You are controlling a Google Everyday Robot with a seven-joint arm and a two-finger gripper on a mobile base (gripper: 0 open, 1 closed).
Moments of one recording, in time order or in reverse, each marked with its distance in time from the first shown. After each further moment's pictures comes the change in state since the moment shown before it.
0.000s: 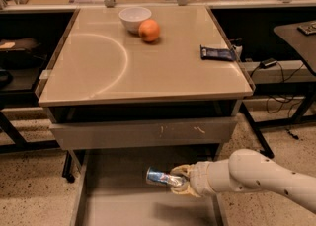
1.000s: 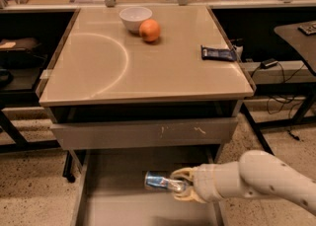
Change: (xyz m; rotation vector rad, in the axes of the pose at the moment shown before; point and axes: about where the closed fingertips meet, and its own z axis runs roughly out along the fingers) arm -0.032 0.015 -0.036 0.001 -0.045 -0.056
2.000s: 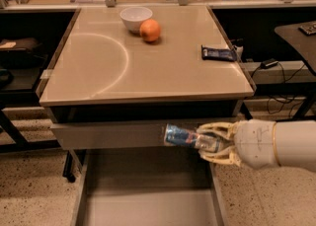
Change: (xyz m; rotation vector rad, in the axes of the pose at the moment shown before) arm -0.104 -0.060 -0.178 0.220 -0.048 -0.259
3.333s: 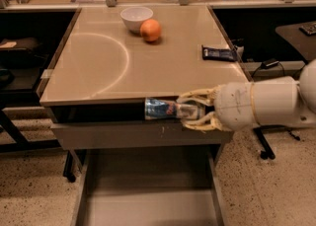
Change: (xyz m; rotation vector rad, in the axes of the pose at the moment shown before) arm -0.043 -0.074 0.014 0.002 -0.042 -0.188
